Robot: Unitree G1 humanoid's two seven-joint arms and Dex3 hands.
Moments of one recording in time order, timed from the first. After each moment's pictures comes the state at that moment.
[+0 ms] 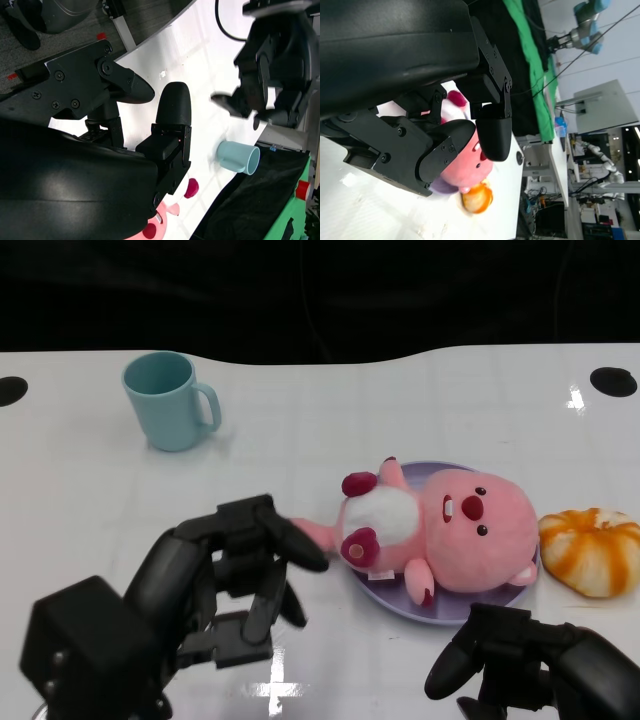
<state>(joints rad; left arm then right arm) 0.15 0.09 -0.10 -0.50 -0.13 0.23 -0.25 0.40 -0.32 0.16 -0.88 0.05 0.55 0.29</state>
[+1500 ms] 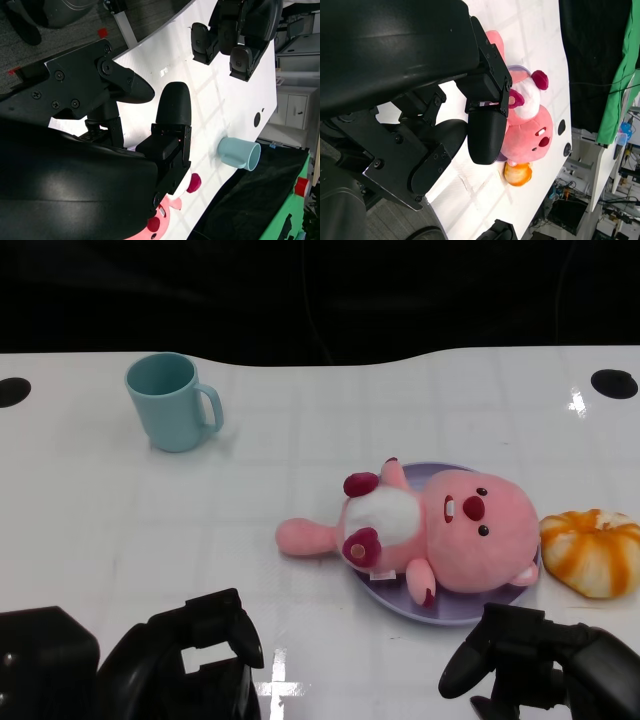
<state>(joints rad) 0.32 0.14 -0.04 -0.58 -0.37 0.56 -0.23 0.42 -0.33 0.12 -0.84 0.06 0.49 0.32</state>
